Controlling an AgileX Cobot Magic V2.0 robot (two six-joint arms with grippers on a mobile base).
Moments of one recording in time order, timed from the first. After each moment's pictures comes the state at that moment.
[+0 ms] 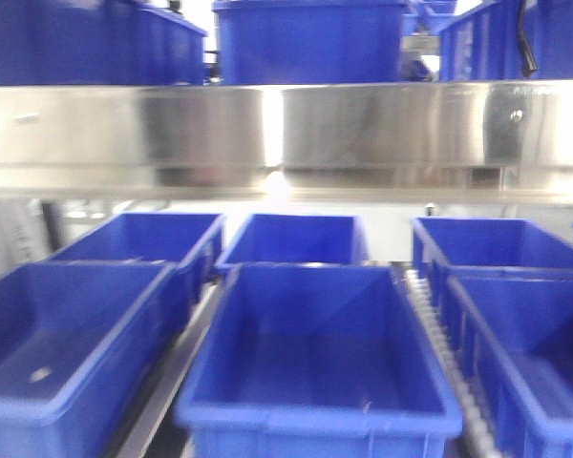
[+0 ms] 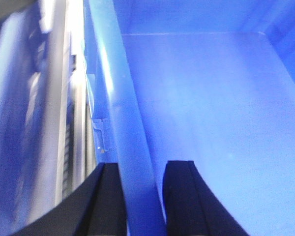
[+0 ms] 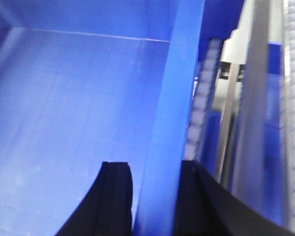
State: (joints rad) left arm -0.23 1.81 -2.39 -0.03 1.30 -0.16; right arm 0.46 1.92 -2.50 0.12 1.32 0.07
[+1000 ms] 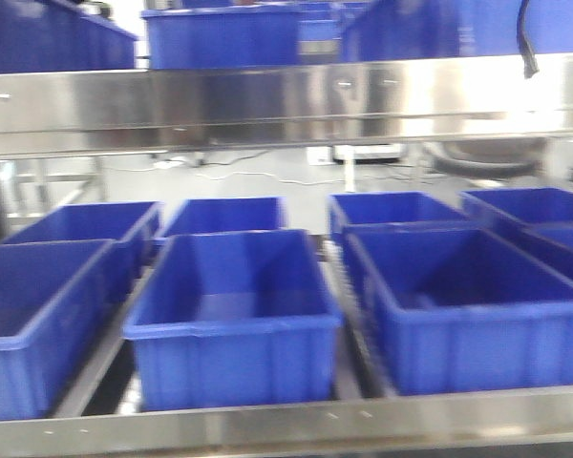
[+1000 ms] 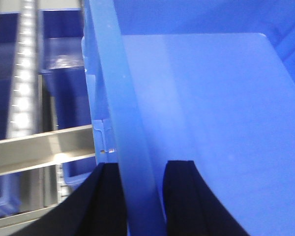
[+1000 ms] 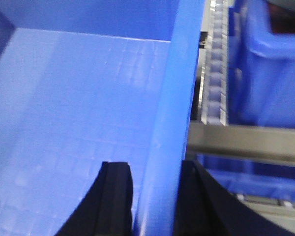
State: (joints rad) left arm -0.23 1.81 -2.39 -0.03 1.30 -0.16; right arm 0.46 1.92 -2.50 0.12 1.32 0.07
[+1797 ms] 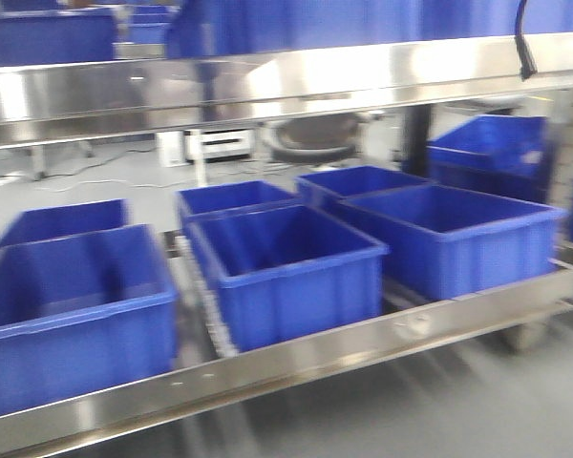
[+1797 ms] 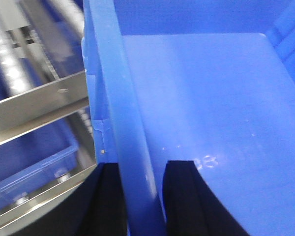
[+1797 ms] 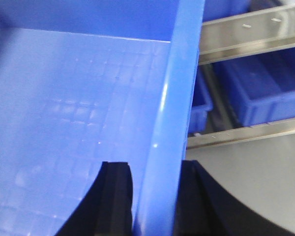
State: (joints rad) left arm -0.23 1.81 -2.39 -0.03 1.30 -0.16; right arm 0.46 1.92 -2.50 0.12 1.32 0.07
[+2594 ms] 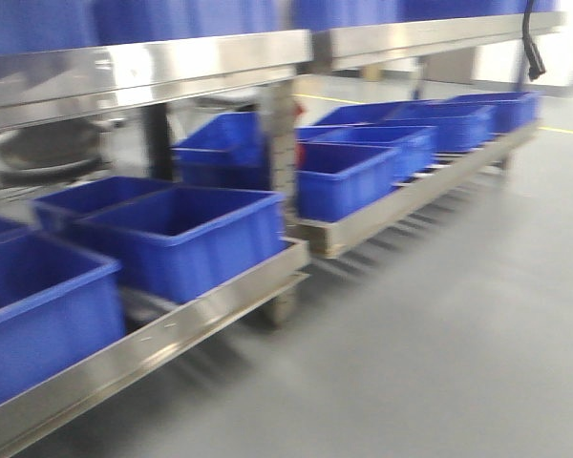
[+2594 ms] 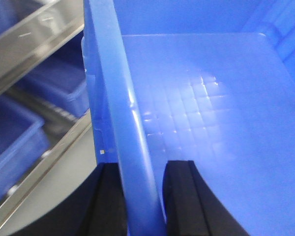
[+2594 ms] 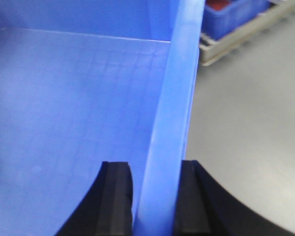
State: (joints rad) left arm -0.23 1.81 -2.39 -0.03 1.30 -0.16; right arm 0.46 1.92 -2.50 0.12 1.32 0.07
